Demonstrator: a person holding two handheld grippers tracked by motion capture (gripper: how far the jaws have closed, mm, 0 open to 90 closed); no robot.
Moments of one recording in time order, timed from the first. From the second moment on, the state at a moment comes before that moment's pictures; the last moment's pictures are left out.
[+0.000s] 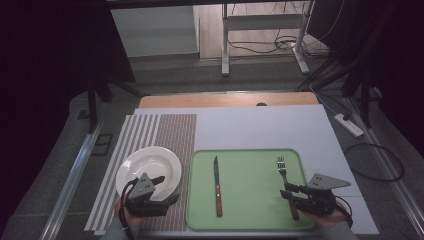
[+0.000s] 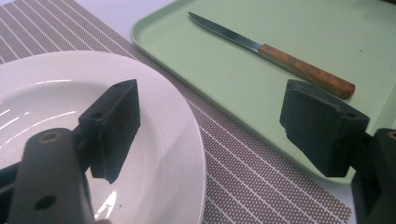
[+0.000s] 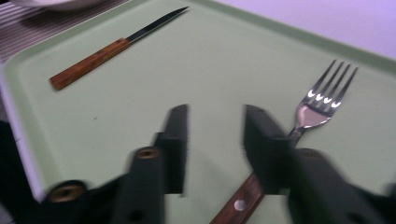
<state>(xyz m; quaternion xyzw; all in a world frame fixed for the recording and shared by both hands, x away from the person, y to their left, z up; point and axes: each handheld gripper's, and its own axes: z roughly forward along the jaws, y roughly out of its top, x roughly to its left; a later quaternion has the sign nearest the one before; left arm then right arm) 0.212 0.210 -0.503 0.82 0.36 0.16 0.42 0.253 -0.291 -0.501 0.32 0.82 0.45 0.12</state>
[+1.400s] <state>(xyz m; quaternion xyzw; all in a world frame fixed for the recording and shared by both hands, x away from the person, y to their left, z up) 0.207 0.224 -0.500 0.81 0.37 0.16 0.43 0.275 -0.175 -0.457 0.26 0.84 0.47 0.13</state>
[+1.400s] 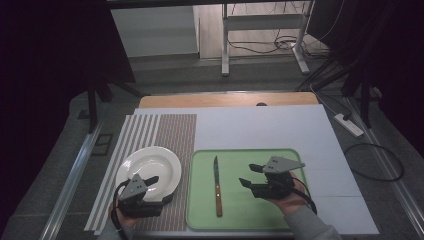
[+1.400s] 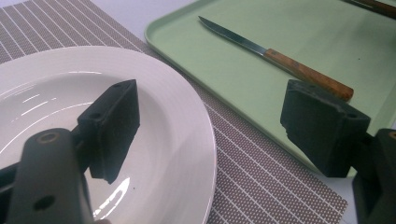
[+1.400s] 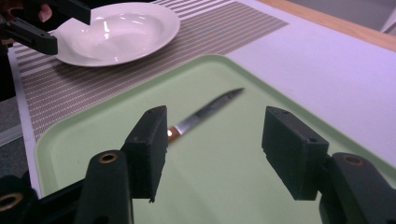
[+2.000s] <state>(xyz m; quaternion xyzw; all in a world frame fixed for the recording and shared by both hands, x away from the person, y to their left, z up) 0.210 0.226 -0.501 0.80 0.37 0.16 0.44 0.307 -0.092 -0.455 0.23 0.85 0.46 0.09</state>
